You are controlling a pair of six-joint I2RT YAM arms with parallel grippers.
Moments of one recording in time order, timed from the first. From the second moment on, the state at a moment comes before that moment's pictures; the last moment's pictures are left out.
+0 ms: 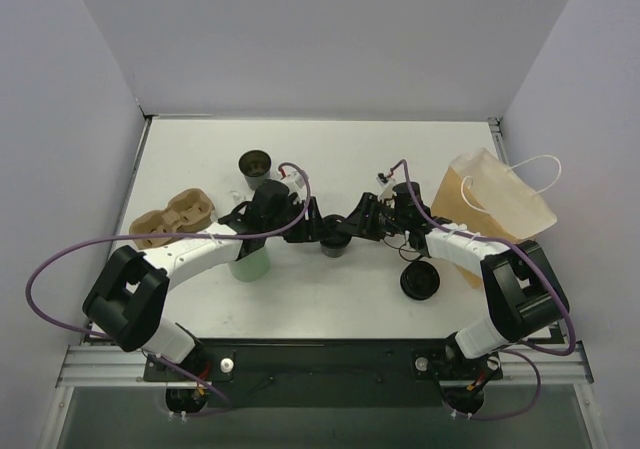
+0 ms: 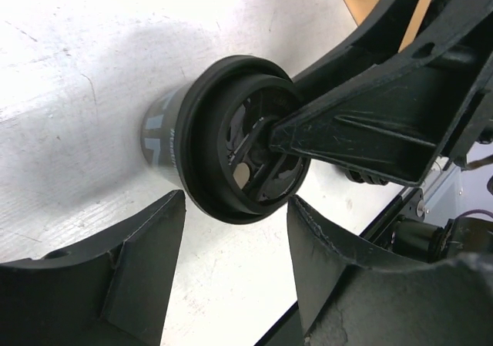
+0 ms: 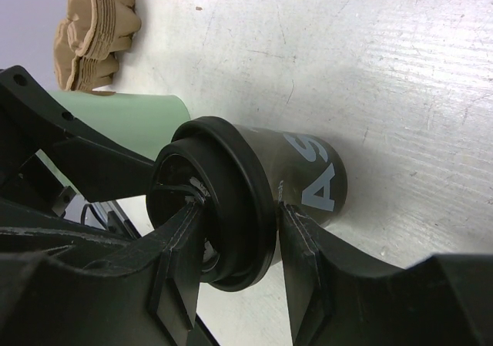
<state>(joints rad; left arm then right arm) -0.66 1.50 0.89 0.00 0.27 -0.69 0.41 1.52 0.69 0.19 -0.49 0.69</state>
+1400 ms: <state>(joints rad) -0.68 1.61 0.90 0.13 0.26 -0.70 0.30 1.38 0.65 -0.03 -0.55 0.70</state>
